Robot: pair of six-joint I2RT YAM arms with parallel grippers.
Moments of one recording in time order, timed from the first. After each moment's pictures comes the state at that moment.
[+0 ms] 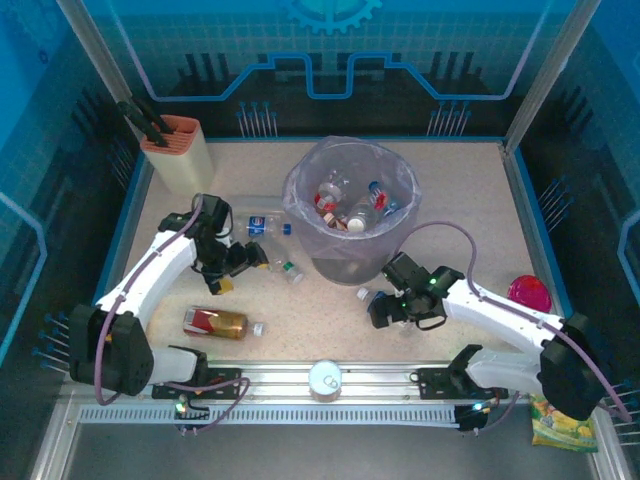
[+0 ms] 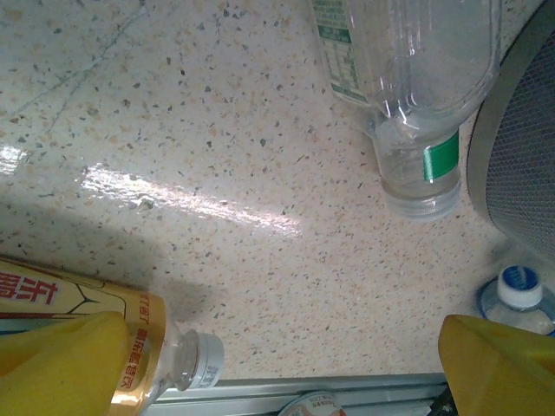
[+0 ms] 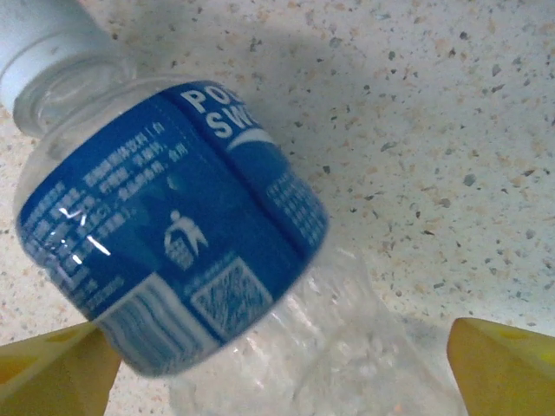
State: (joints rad) left arm -0.16 1.32 1.00 -1.08 0.34 -0.70; right arm 0.70 1.16 0.64 -0.81 0.00 0.52
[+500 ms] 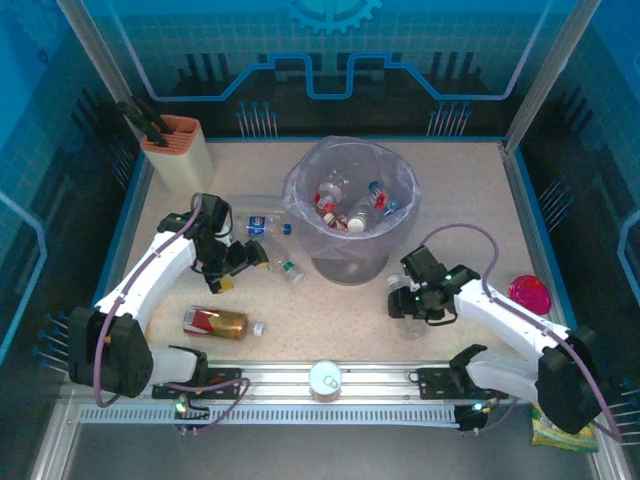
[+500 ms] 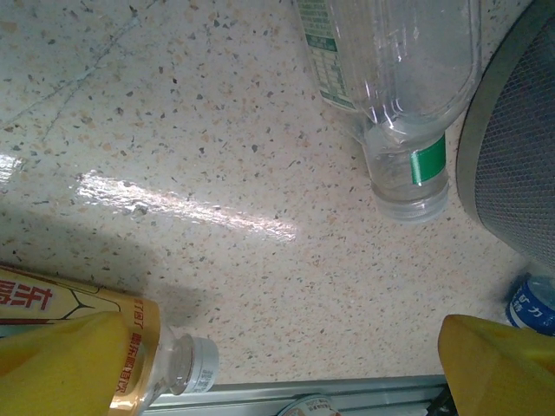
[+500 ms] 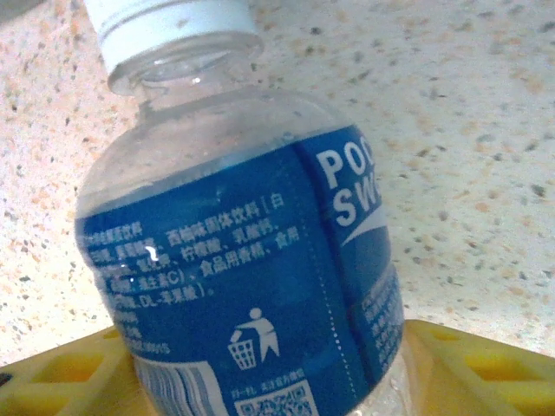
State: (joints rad) left arm -0.16 1.31 1.00 -1.06 0.34 -0.70; right arm 0.50 1.09 0.59 -0.81 -0.07 0.56
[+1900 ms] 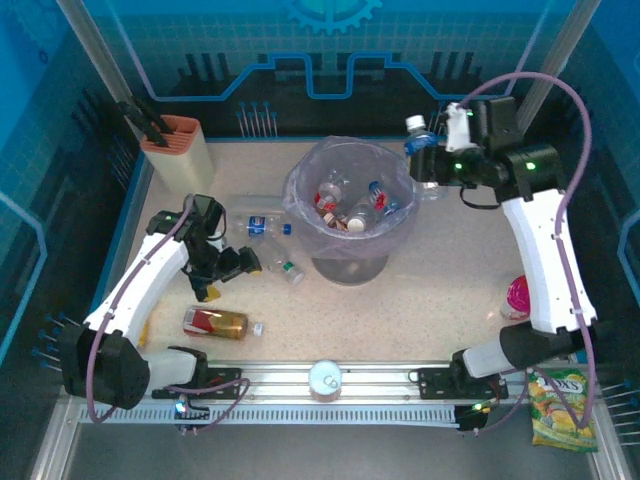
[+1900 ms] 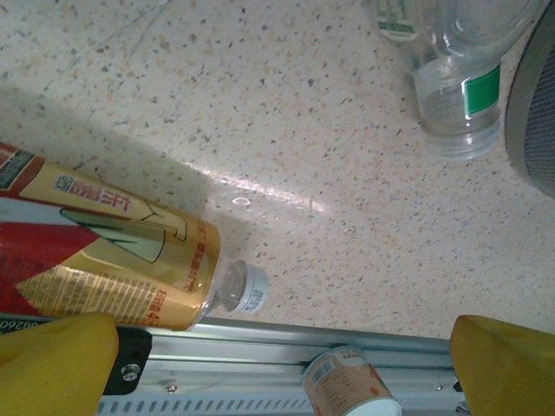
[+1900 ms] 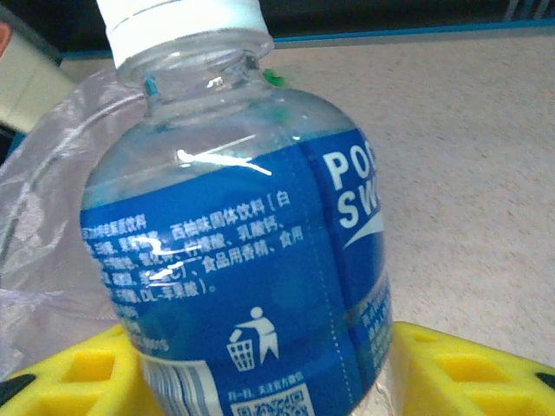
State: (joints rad) left arm -0.16 1.24 1.07 -1.30 0.30 -0.67; right arm 0.26 1.47 1.98 -1.28 -0.15 0.24
